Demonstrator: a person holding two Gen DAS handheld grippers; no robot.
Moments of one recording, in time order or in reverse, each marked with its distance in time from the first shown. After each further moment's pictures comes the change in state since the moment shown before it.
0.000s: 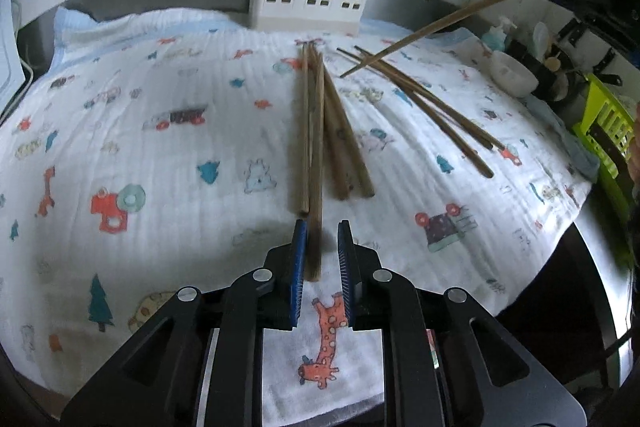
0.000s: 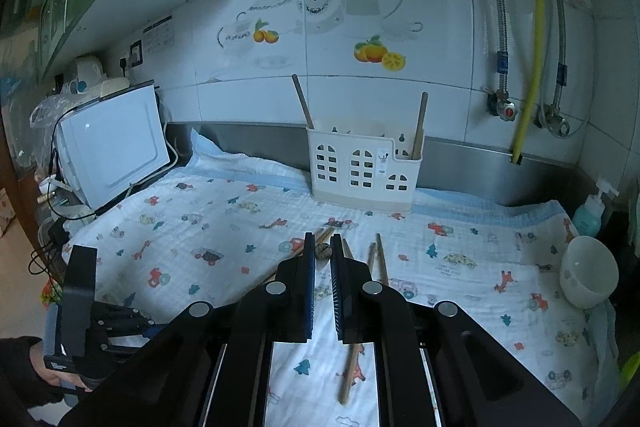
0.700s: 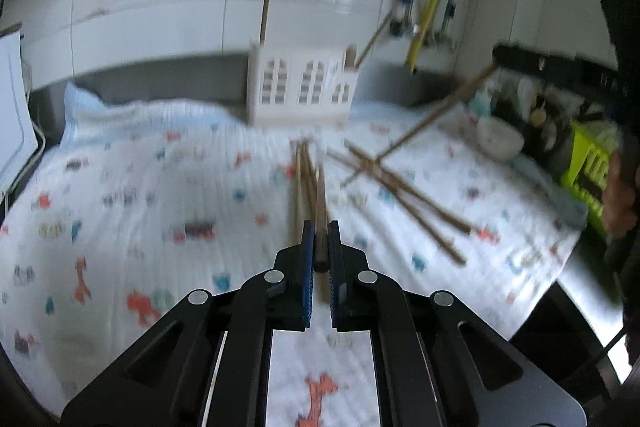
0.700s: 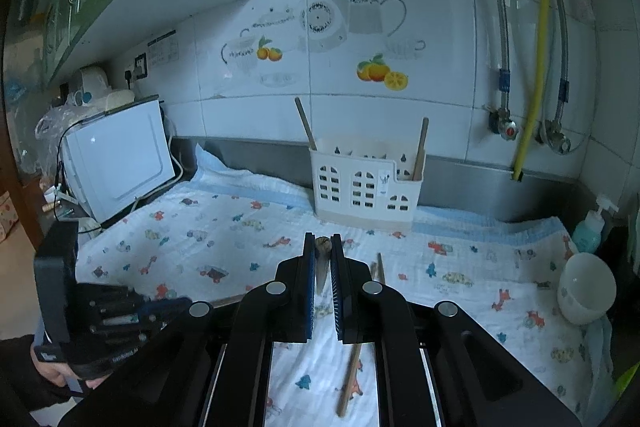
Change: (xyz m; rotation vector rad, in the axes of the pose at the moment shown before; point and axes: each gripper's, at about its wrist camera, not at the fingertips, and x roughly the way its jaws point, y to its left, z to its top) left arm -0.050 -0.018 0.054 0.038 -0.271 0.001; right arm -0.009 -0.002 0.024 -0.002 -0.046 0.020
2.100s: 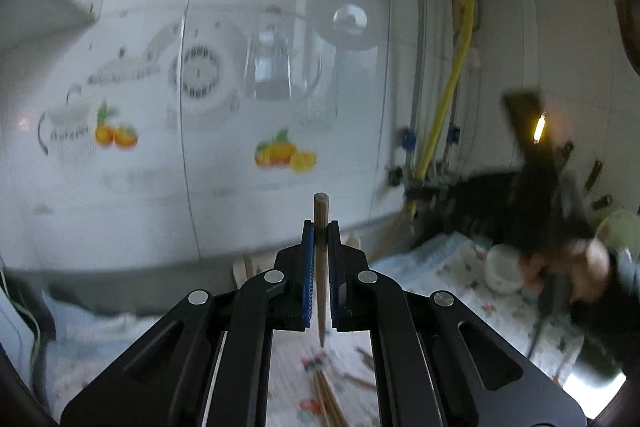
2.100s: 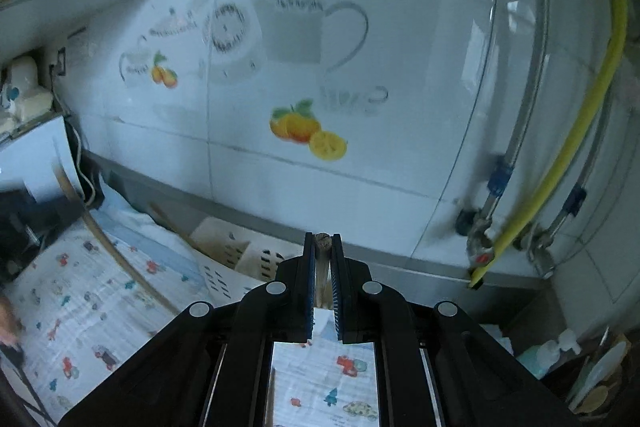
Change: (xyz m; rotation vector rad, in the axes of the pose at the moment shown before) left arm 0.035 0.003 0.242 0.132 -0.263 -0.057; right arm 0.146 -0.095 0.151 -0.099 0.105 -0.185
